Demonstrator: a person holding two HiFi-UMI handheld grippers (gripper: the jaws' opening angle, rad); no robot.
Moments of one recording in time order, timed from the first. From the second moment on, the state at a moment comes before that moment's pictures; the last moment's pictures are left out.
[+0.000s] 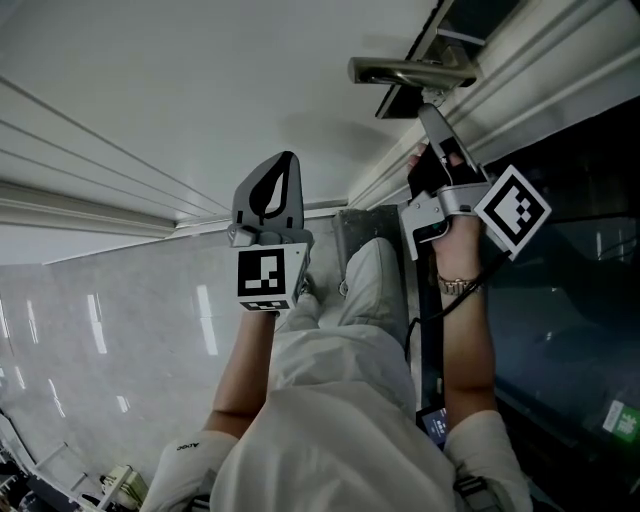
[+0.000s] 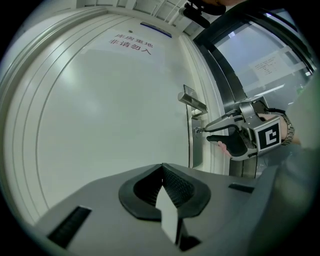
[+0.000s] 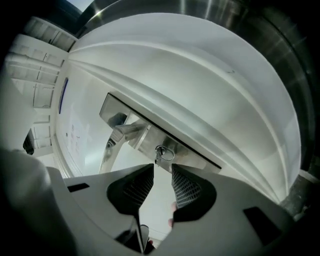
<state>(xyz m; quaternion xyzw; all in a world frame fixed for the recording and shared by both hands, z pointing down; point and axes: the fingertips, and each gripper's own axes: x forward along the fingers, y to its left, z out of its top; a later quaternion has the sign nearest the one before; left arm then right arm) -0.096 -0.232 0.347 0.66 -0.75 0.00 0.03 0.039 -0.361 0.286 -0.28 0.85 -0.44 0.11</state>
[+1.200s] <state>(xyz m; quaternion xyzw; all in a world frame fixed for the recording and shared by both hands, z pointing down) -0.103 -0.234 0.345 0.67 -0.74 -0.02 0.04 0.020 -0.352 0.276 -0.38 0.74 0.44 -0.34</state>
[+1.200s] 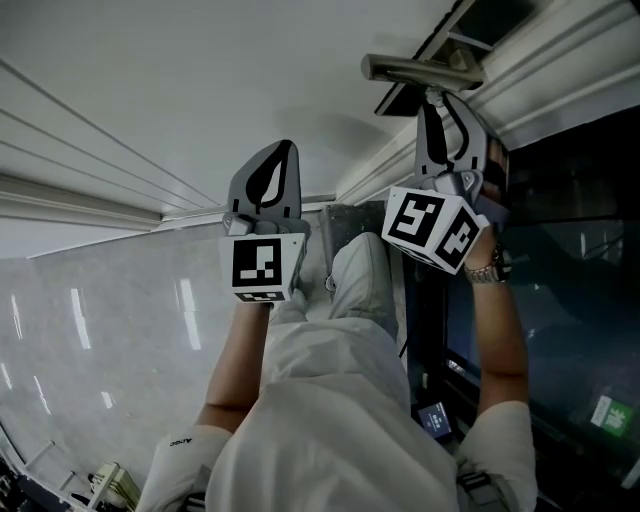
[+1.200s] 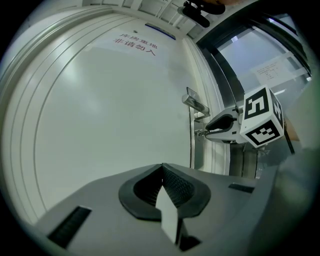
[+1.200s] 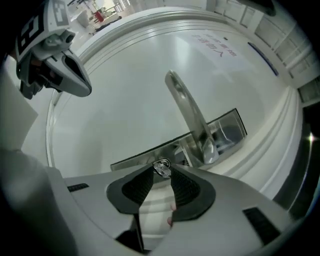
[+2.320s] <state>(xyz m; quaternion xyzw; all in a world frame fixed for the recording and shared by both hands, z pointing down) -0.100 -0.236 0.348 0.67 -0.75 -0.03 0.04 0.014 -0.365 0.276 -0.42 0.69 0.47 -0.34</state>
